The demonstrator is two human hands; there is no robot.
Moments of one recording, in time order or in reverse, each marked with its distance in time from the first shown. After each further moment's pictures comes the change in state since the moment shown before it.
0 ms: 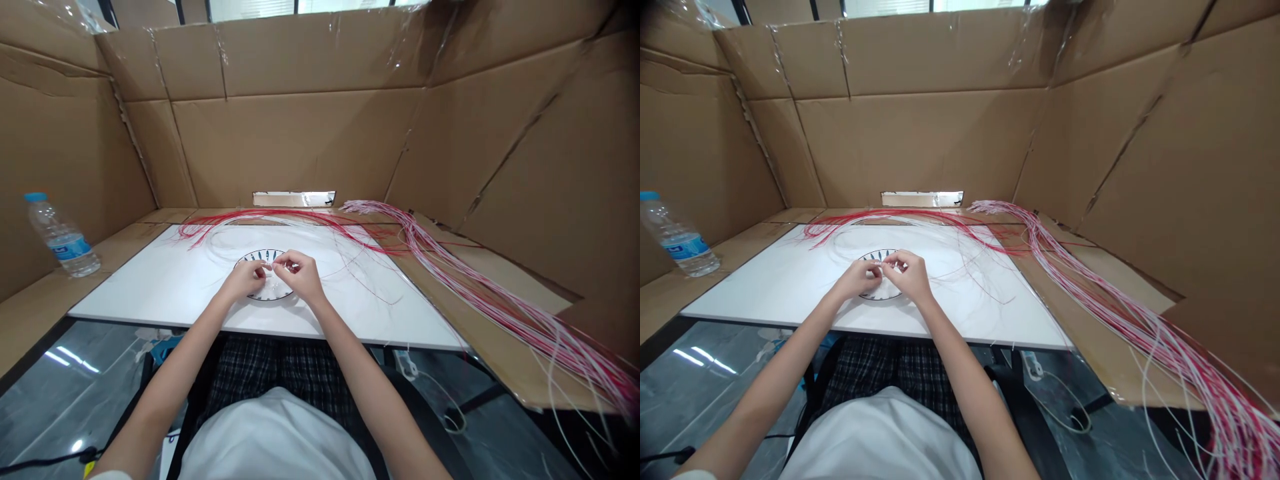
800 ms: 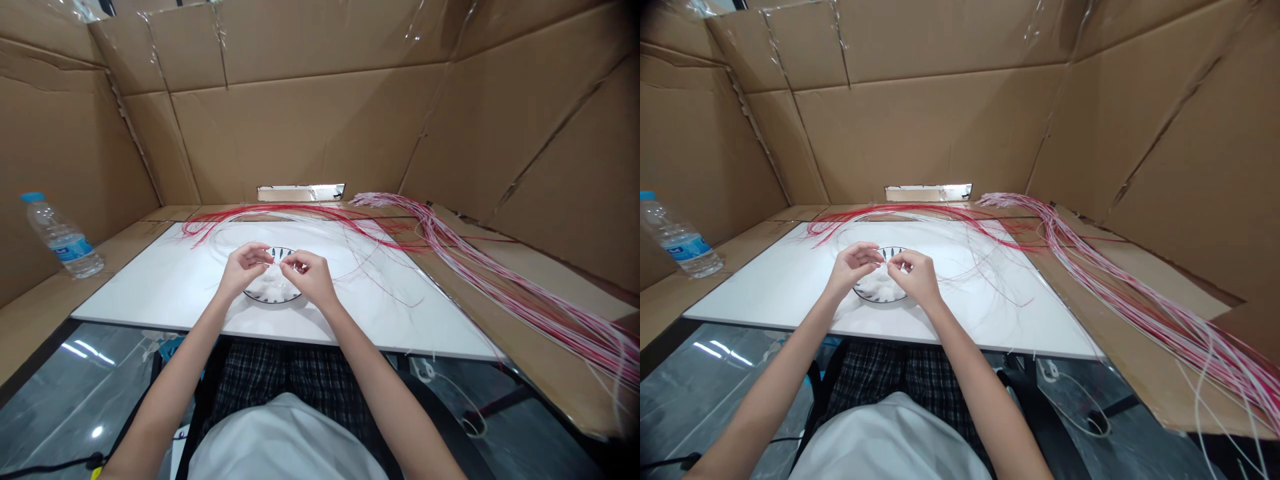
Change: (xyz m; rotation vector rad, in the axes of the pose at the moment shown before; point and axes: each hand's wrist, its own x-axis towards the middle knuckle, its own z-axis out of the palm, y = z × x) left_hand 0.000 0.010 -0.007 -0.599 0.194 0.005; right_hand 0.000 -0.002 0.000 -0.102 0.021 -0.008
